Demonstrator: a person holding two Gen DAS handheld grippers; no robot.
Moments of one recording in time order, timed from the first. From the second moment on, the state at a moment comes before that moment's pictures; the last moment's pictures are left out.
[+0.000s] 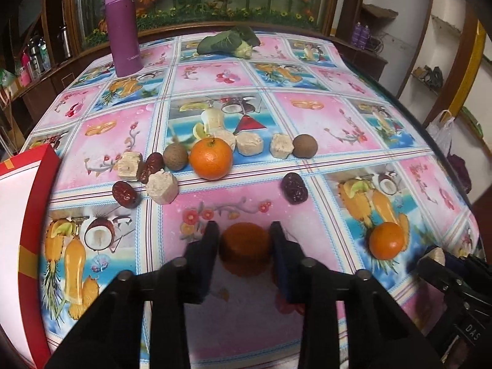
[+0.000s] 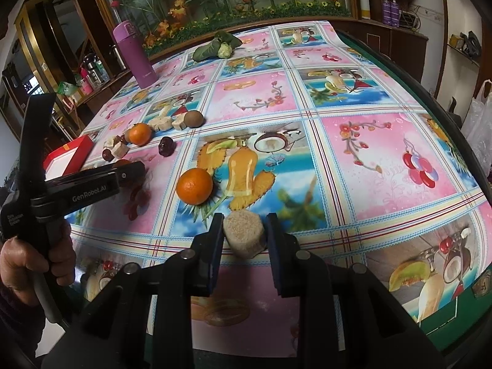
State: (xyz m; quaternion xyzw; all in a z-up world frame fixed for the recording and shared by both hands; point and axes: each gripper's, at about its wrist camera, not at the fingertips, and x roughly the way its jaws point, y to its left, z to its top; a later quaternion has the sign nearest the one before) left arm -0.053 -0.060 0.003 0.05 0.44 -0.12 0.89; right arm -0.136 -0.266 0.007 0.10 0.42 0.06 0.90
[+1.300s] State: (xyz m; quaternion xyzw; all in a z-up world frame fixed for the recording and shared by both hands) left arm -0.075 0.035 0.014 -0.02 0.42 -0.11 0.90; right arm -0.125 -0.170 0.026 0.08 0.42 0.14 0.89
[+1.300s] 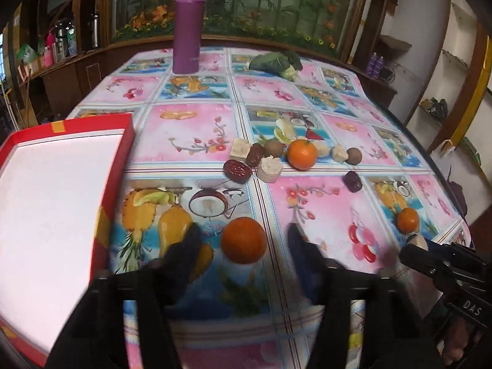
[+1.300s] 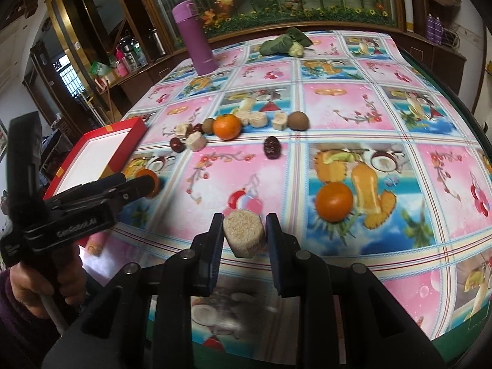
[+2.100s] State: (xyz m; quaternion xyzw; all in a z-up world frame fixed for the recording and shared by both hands) left arm -0.117 0.094 0.071 -0.01 0.36 -0.04 0.93; right arm -0.110 -0.117 0.045 0.05 0.42 0.19 0.89
